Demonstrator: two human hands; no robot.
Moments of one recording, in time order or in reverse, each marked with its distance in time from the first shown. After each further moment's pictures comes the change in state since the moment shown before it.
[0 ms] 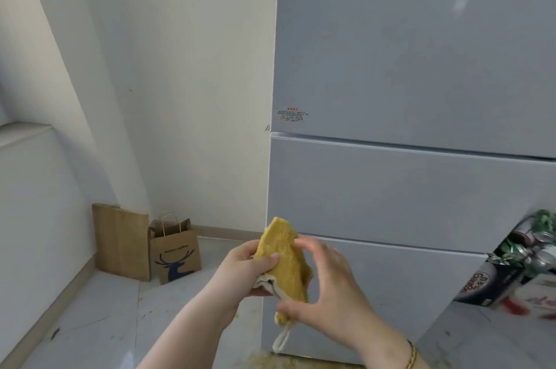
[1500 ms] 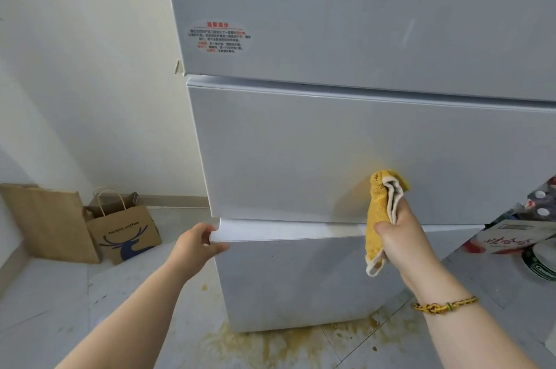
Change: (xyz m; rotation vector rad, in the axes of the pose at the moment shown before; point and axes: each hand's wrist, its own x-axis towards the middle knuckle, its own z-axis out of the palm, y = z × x) left_hand 0.221 -0.107 -0.021 0.681 0.163 -0.055; right_hand 0.077 0.168 -0.056 0.465 0.449 0.655
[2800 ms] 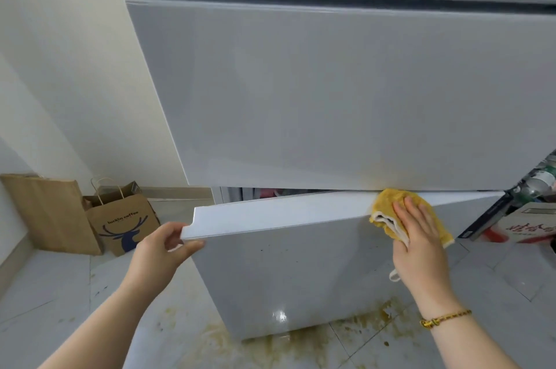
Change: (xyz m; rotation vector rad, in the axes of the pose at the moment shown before) left_hand -0.052 -0.023 0.031 -0.122 0.254 0.109; right_hand 0.034 0.168 -0.019 -0.555 0.237 -0.428
